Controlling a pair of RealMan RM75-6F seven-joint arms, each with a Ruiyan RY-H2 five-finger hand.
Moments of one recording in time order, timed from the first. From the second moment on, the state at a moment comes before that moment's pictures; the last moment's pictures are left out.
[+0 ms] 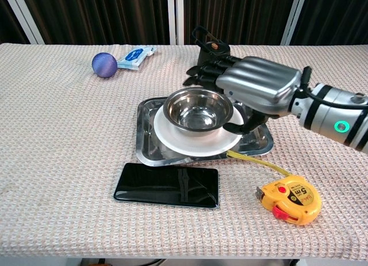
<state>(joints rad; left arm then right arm) -0.28 -1.58 -0.11 -0.63 1.45 1.42 -0.45 0.73 -1.60 0.05 -1.40 -1.59 1.06 -0.36</state>
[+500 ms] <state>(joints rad) -0.21 -1.47 -0.03 -0.81 1.52 1.50 -0.45 0.30 -1.32 -0.02 -1.38 -1.46 1.50 -0.03</state>
